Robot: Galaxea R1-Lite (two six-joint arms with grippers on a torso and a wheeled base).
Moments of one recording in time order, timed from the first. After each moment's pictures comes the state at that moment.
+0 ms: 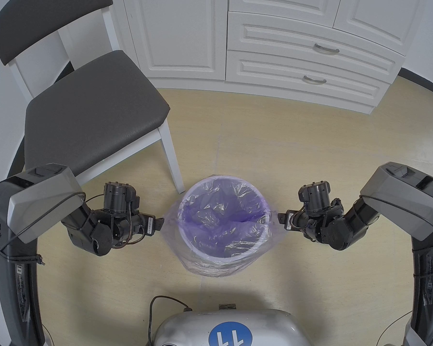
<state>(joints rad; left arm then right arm) -0.25 2.35 -0.99 -0.78 0.08 0.01 0.37 2.38 -1.11 -0.65 -0.32 0.36</state>
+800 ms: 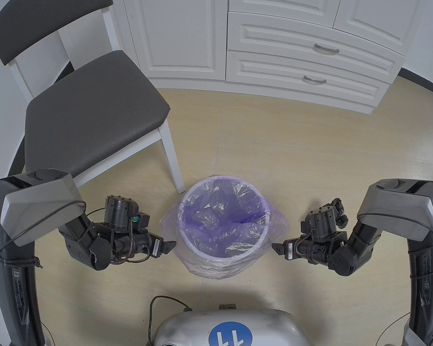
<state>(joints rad) -0.29 2.30 -0.83 -0.80 -0.10 0.10 0.38 2.39 -0.84 -0.91 -0.10 0.17</state>
